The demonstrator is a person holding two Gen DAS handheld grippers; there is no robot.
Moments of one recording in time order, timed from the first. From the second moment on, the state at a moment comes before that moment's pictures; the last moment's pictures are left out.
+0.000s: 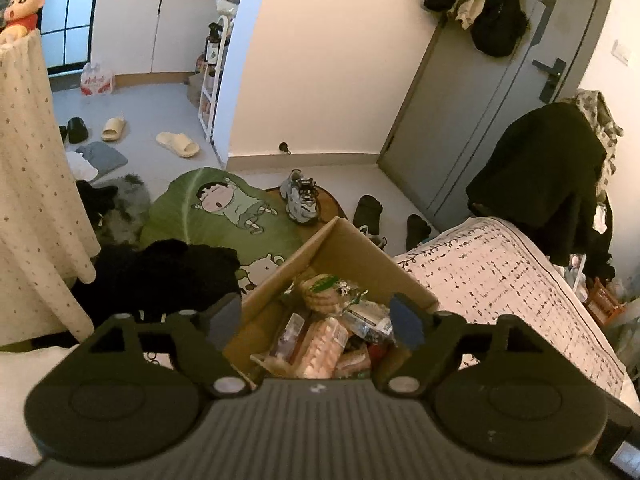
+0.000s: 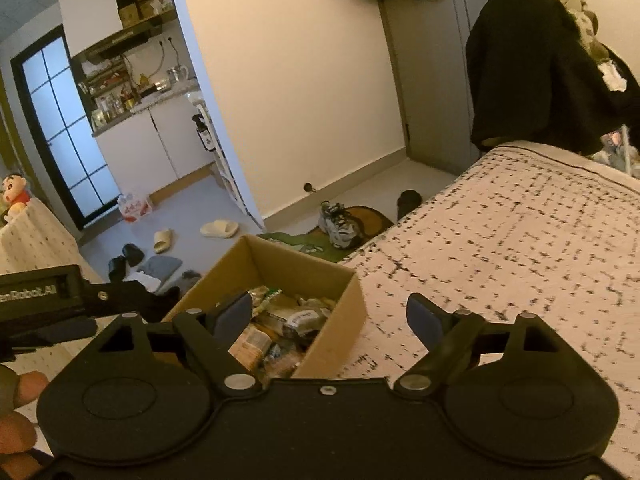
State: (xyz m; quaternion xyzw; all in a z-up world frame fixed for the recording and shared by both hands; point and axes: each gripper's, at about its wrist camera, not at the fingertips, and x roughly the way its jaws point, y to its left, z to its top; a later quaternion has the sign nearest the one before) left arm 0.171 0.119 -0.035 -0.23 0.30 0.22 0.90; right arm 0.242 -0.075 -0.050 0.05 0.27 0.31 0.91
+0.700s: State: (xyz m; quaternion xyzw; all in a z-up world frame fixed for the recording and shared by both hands) left arm 0.119 0.085 -0.020 -0.18 0.32 0.18 0.91; right arm 0.184 -0.138 -0.052 0.04 0.25 0.25 0.93
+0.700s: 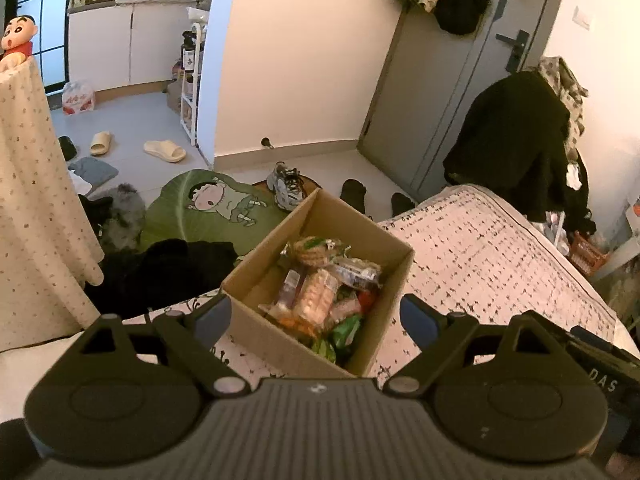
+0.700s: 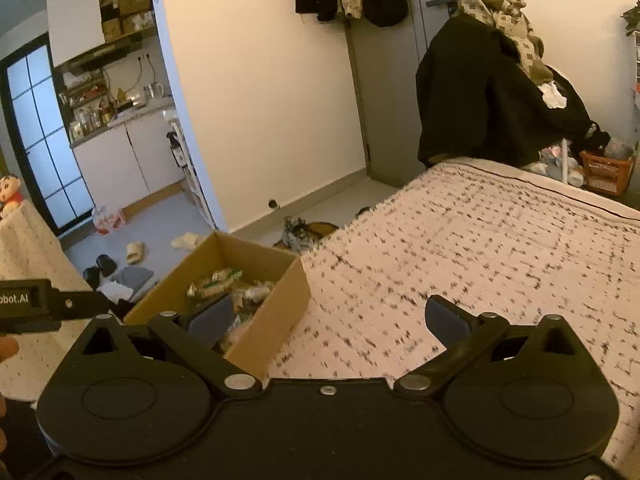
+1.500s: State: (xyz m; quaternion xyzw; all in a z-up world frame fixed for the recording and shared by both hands) left arm 0.039 0.065 -0.007 -0.13 0.29 0.13 0.94; right arm 0.077 -0.170 -0.034 0.01 0.24 0.21 0.95
